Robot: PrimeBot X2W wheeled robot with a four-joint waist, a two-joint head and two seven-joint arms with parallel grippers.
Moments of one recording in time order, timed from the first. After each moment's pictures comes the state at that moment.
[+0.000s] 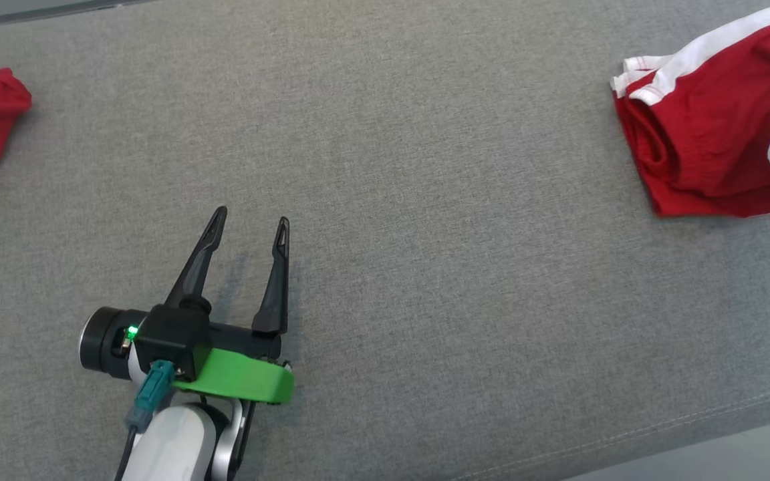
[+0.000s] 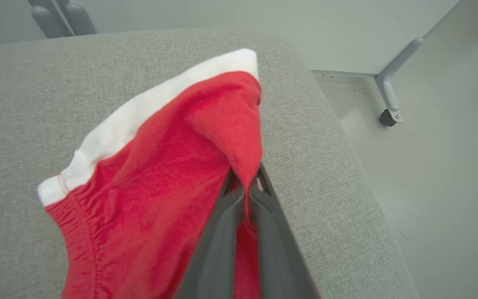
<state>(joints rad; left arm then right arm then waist) -0.22 0.20 -0.39 0.01 -0.26 0.10 -0.21 -1.06 -0.47 0.28 1.11 0.44 0.13 0.14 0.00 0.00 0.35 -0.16</state>
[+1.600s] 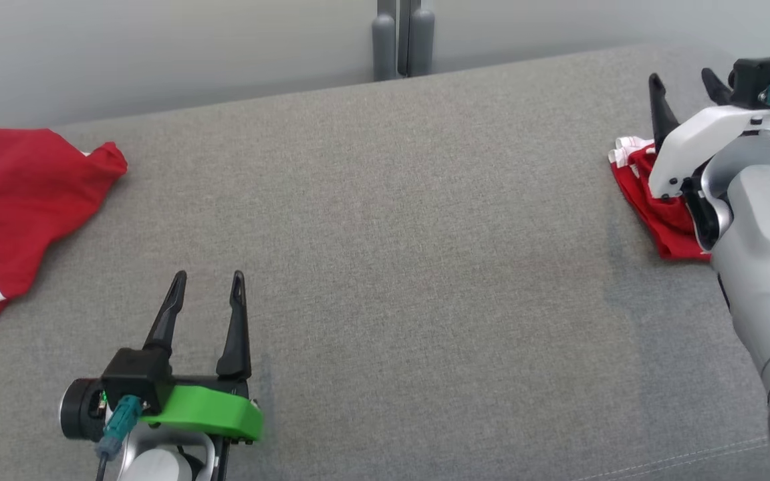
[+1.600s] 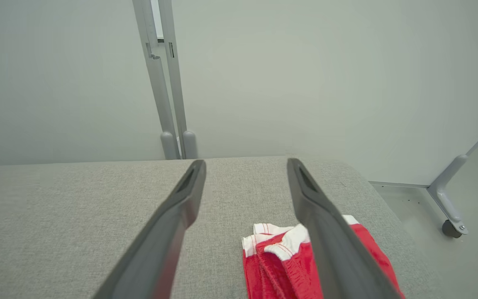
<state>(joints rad) -0.13 0.22 -0.34 0.08 -0.36 0.16 -0.23 -1.03 -0.24 0.10 1.18 0.17 0.13 -0.20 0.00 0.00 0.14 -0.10</state>
